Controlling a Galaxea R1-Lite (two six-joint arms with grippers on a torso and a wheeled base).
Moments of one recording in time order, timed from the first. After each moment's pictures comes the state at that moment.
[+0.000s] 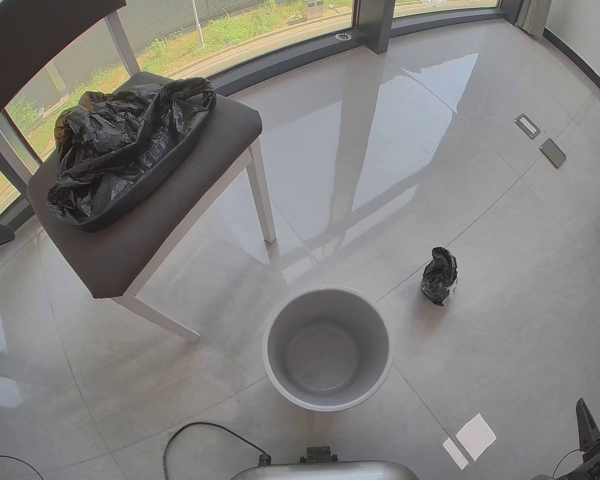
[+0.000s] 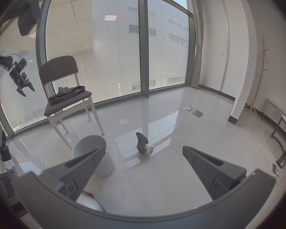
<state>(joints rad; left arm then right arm) 0.11 1.05 -1.14 0.64 0.14 -0.38 0.00 0.02 -0.02 0.00 0.03 0.00</state>
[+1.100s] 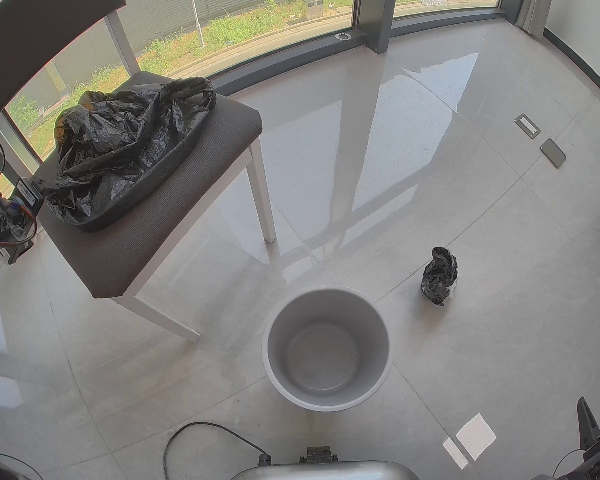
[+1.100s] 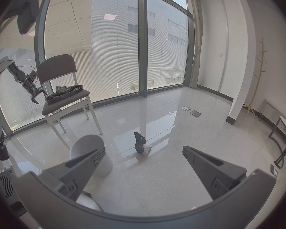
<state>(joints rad) 0.20 1.44 -1.07 0.07 0.03 -0.75 0.00 0.02 -0.02 0.00 0.01 -0.01</state>
